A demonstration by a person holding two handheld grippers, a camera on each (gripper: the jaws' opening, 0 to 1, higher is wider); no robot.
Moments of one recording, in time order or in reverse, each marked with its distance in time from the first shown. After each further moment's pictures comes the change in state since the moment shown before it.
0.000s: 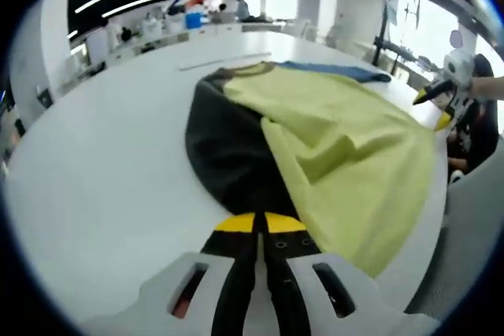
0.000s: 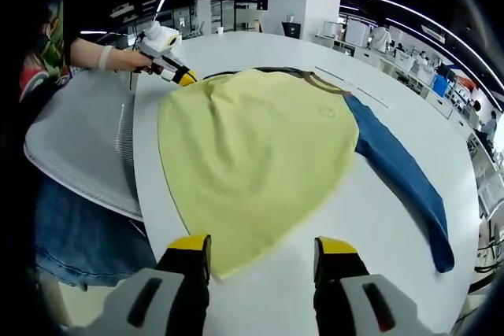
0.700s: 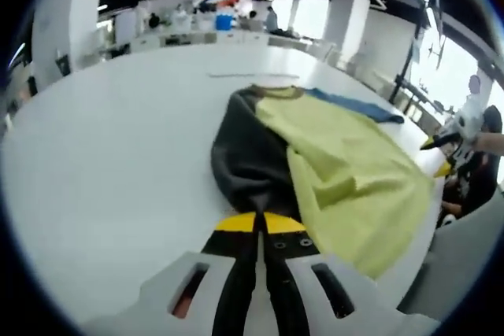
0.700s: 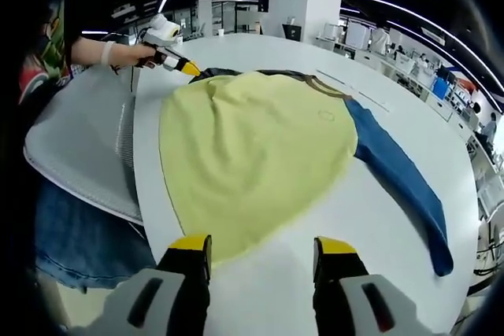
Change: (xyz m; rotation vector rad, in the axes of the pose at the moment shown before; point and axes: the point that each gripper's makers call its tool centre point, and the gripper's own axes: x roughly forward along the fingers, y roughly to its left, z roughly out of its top) left arm -0.028 0.035 0.027 -0.182 -0.072 0.035; right arm 0.000 0.000 0.007 -0.013 -0.018 -0.005
